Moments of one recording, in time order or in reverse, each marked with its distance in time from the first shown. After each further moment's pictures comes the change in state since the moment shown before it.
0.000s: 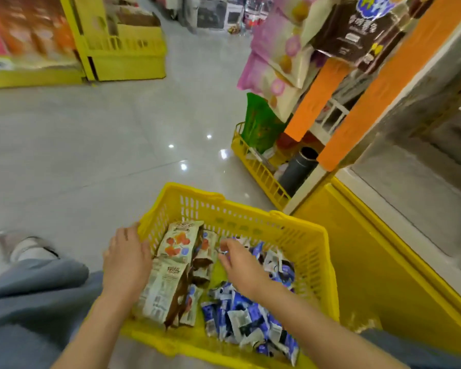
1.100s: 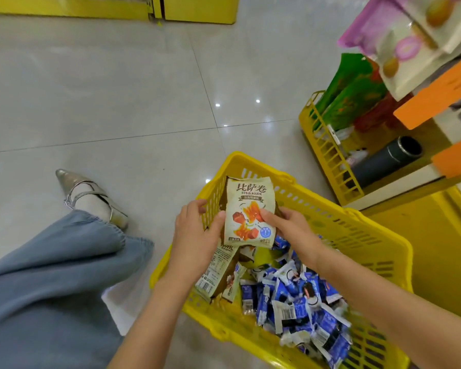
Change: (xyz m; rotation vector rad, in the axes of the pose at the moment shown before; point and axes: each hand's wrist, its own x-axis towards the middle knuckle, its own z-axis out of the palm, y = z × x) left_hand -0.003 -0.008 0.004 -0.675 -0.074 -0.207; right_hand 0.067 -0.028 0.002 0.740 -0.151 0.236
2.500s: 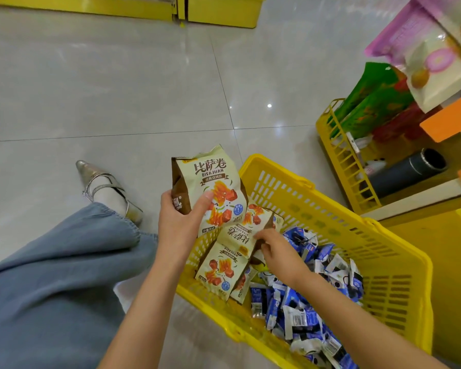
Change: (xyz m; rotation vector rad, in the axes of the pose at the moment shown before) left_hand 0.011 -0.008 -0.041 -0.538 0.191 -0.171; right_hand 0.025 0.070 0.025 -0.958 -0.039 -0.374
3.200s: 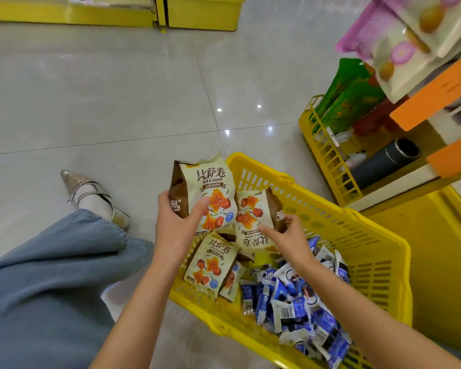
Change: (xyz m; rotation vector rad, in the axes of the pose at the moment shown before) left_hand -0.011 -0.005 0.019 0.187 -0.018 0.095; right_hand -0.013 -0.003 -0.040 0.657 0.287 0.469
